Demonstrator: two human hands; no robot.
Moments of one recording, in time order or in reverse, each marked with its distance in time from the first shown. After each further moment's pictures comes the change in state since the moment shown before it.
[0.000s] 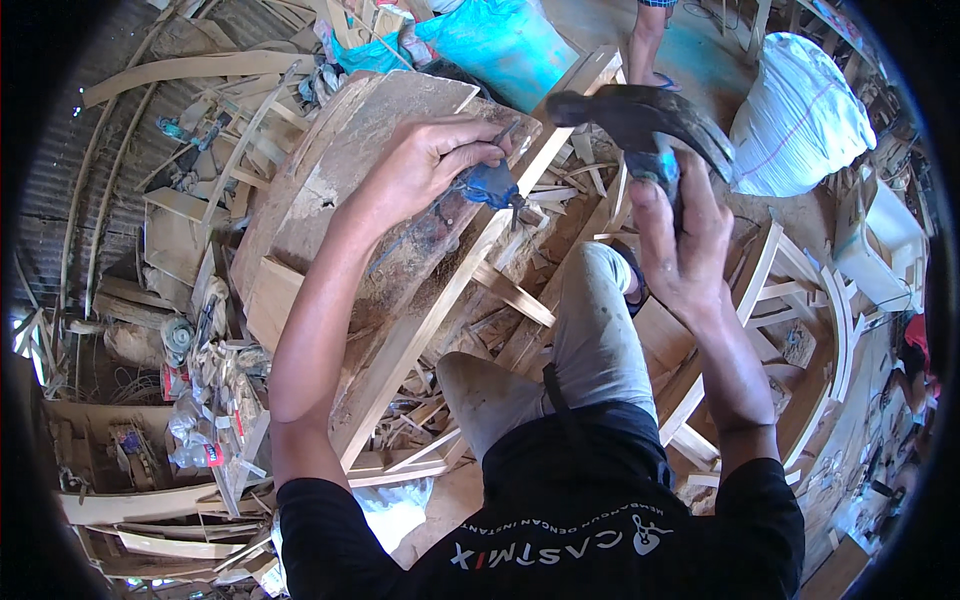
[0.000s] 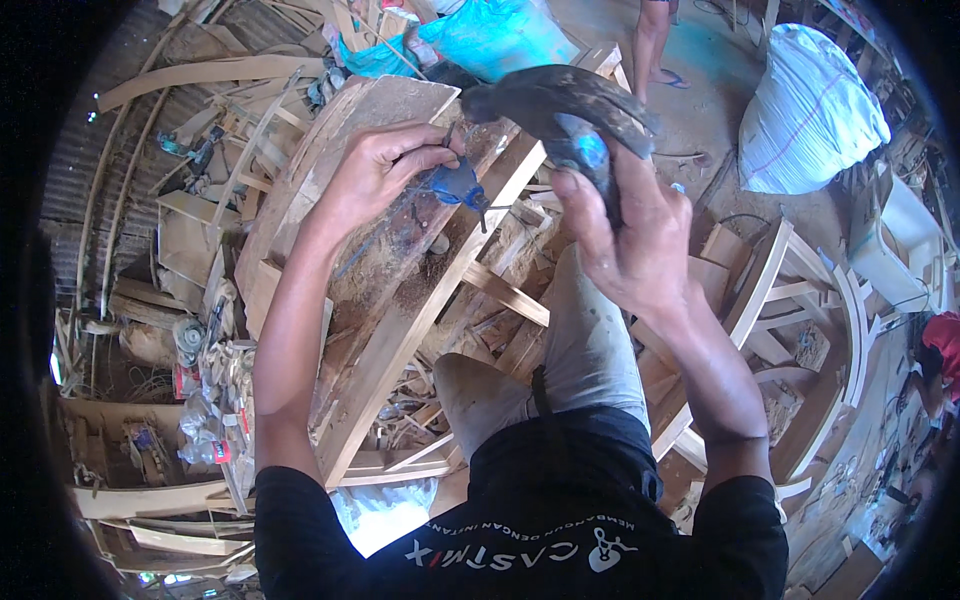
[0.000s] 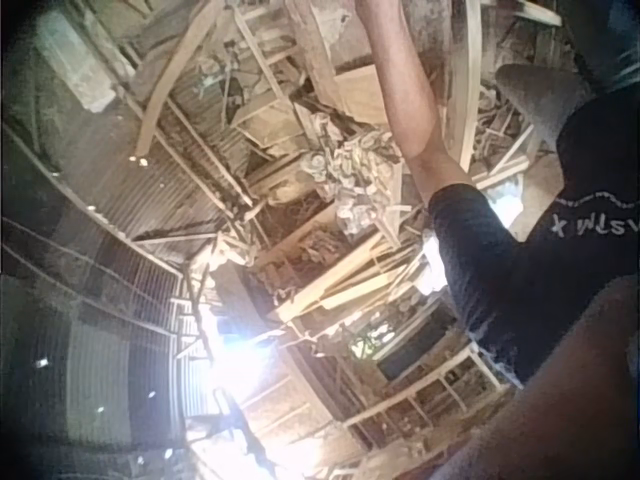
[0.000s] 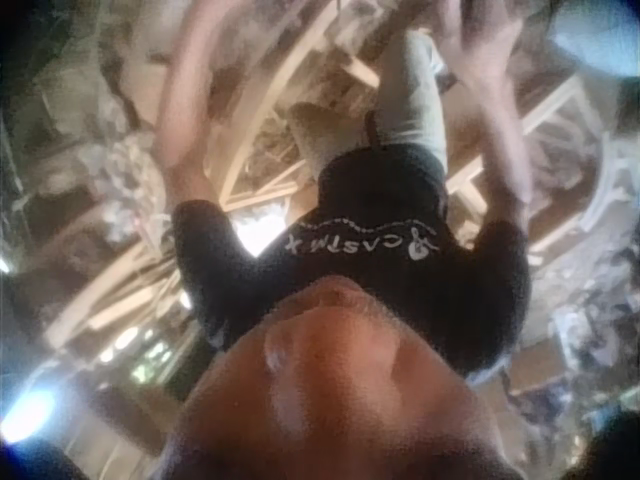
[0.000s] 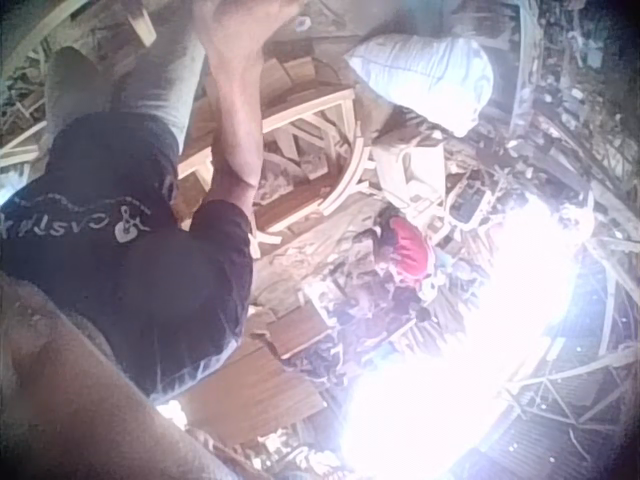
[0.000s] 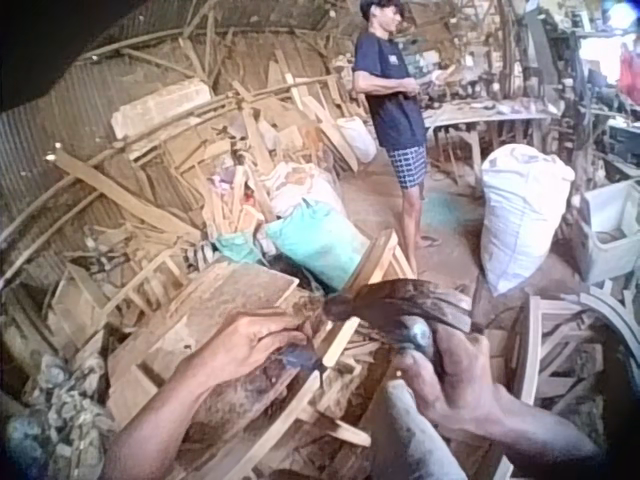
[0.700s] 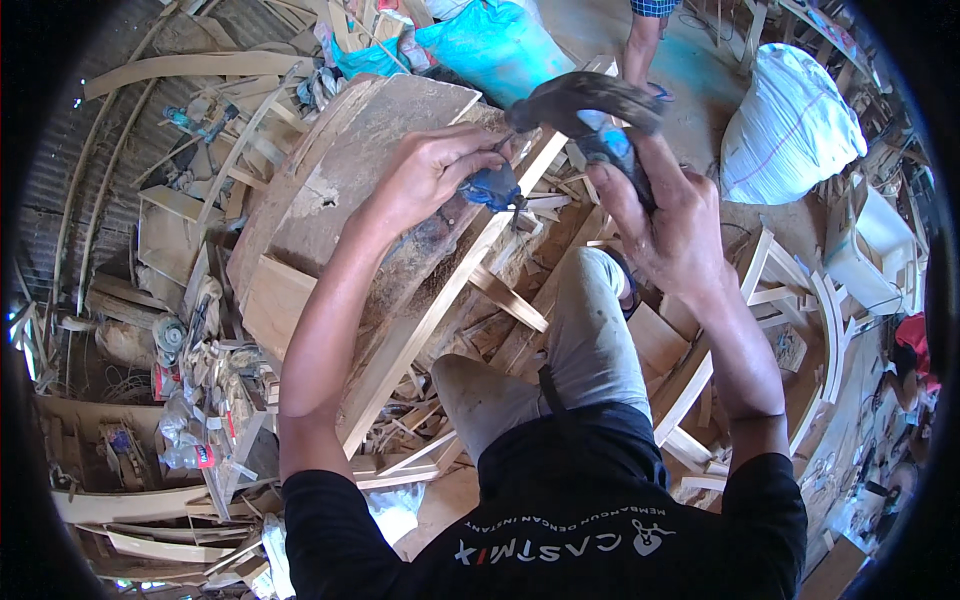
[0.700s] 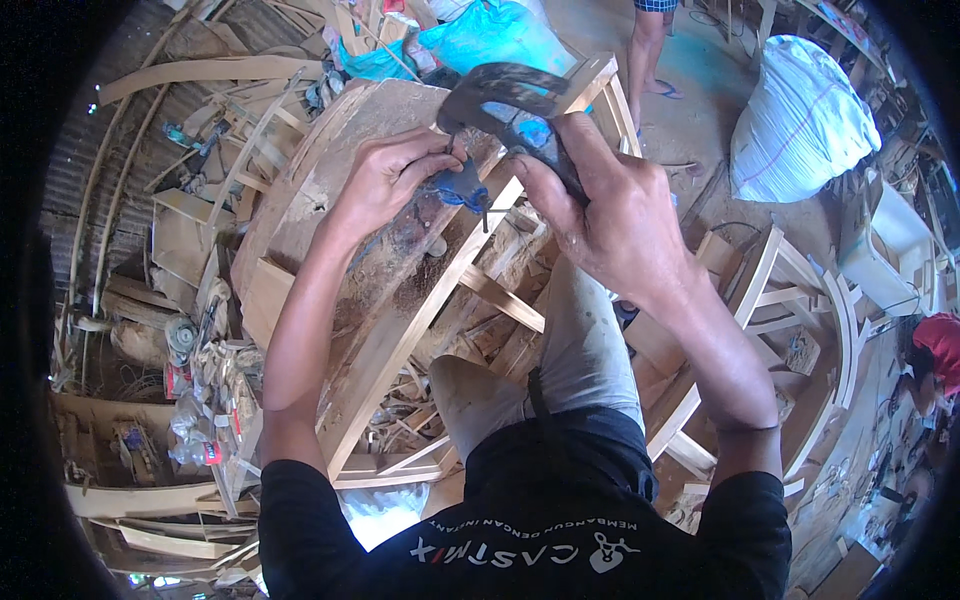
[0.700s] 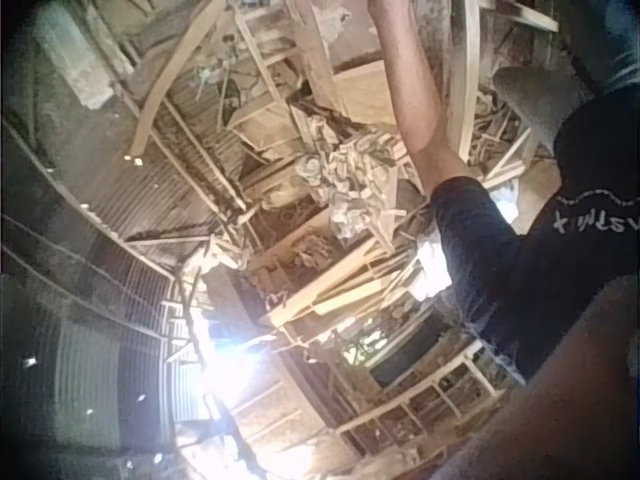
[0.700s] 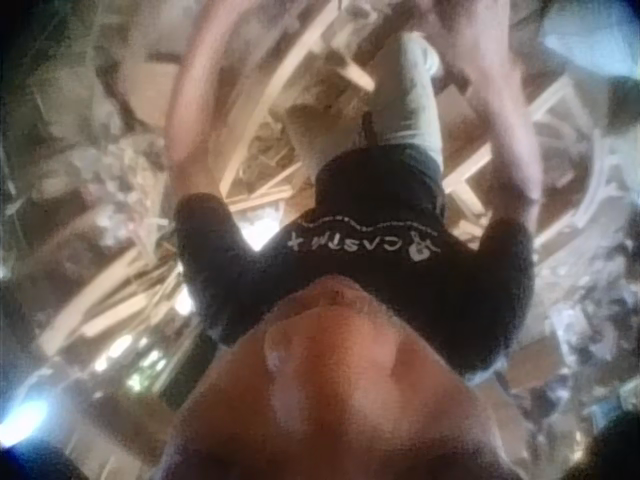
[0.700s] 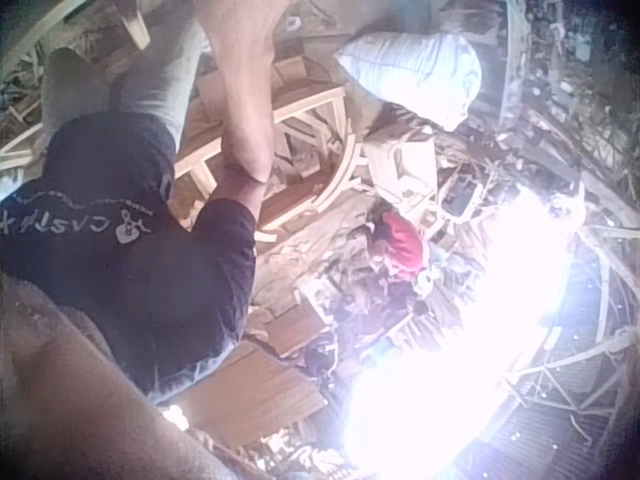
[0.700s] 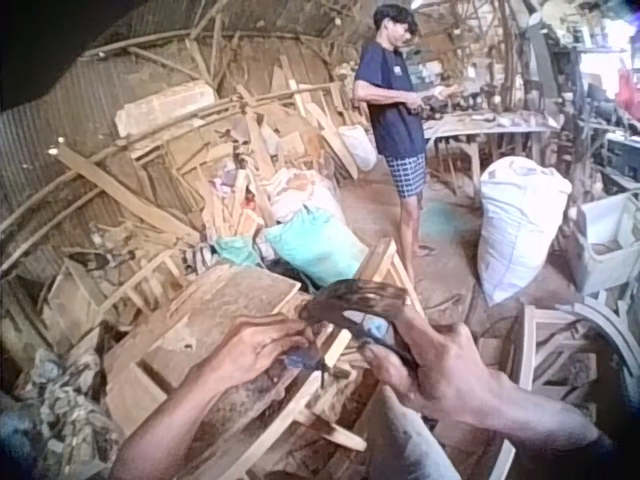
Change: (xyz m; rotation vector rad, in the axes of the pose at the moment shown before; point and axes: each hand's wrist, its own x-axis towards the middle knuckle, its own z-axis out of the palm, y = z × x) left_hand -0.013 -0.004 0.010 -0.014 0.124 0.075; right_hand 0.022 -0.018 0.001 -0.110 -0.171 -0.148
